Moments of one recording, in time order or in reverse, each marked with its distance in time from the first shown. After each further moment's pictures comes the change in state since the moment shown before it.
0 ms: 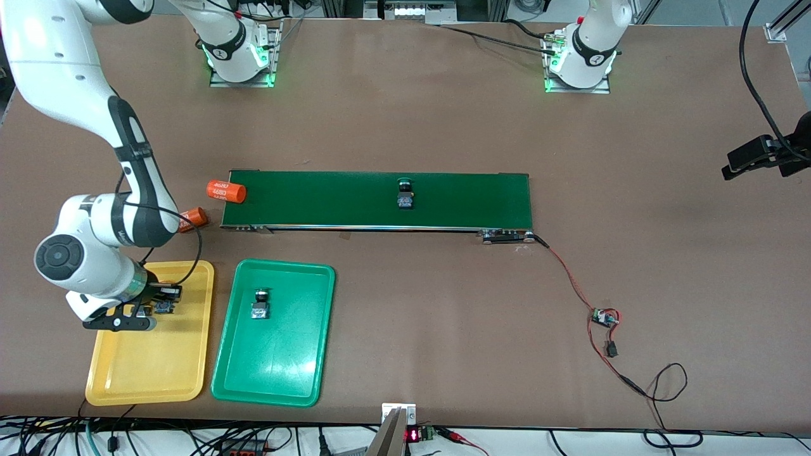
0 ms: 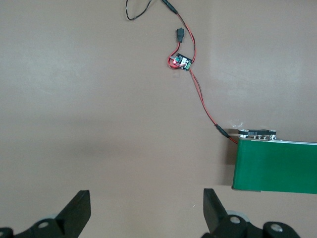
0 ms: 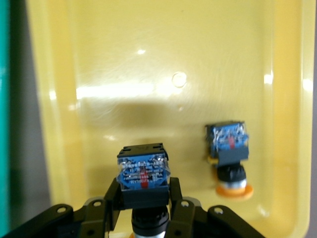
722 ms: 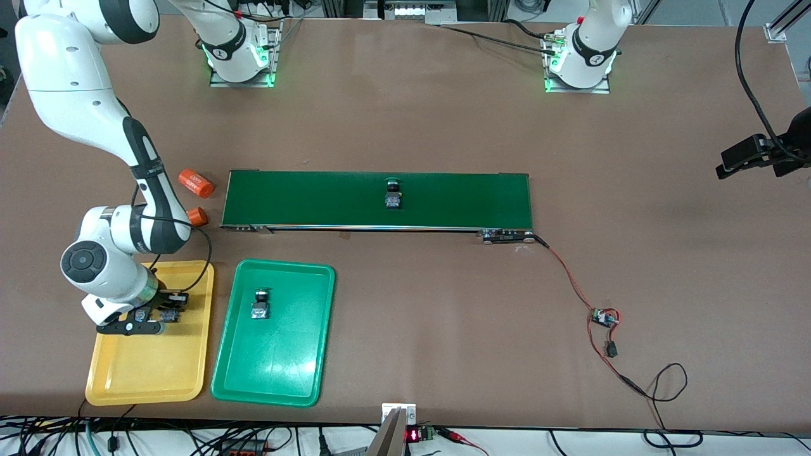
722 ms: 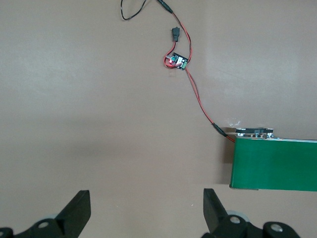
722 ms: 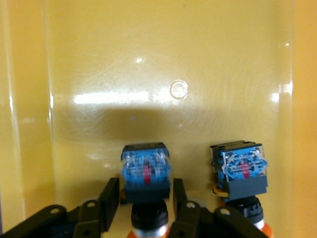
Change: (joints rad) left arm -0.002 0.000 -0.009 0.000 -0.001 0.001 0.000; right arm 0.000 0.068 -0.012 0.006 -0.021 0.094 0.000
